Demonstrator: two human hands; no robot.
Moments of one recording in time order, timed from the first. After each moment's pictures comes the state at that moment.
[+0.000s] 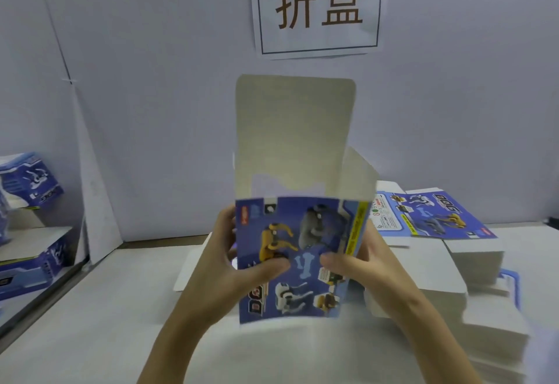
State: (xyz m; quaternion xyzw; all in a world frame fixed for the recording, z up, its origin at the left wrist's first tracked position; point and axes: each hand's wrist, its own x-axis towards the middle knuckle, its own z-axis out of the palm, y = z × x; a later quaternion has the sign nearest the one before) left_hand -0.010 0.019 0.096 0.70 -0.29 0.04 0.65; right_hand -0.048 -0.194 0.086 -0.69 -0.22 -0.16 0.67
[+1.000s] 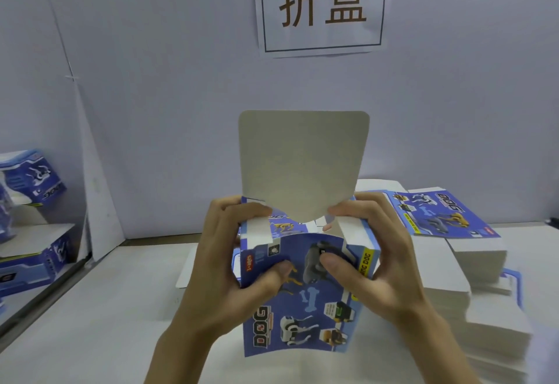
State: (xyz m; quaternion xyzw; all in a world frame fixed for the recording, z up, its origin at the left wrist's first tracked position) left_hand -0.024 0.021 0.100 0.67 -0.42 0.25 0.55; right_hand -0.068 -0.180 0.108 -0.74 -0.26 -0.47 0.40
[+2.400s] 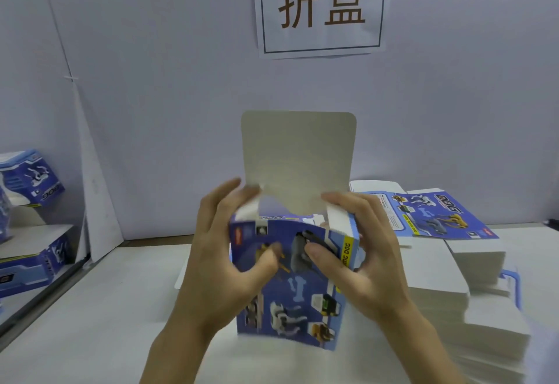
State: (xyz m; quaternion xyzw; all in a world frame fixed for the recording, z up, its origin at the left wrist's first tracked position) left_hand -0.029 0.017 0.115 0.73 -0.34 0.32 0.50; right_hand -0.062 -0.167 0.103 -0.74 -0.22 -0.49 0.42
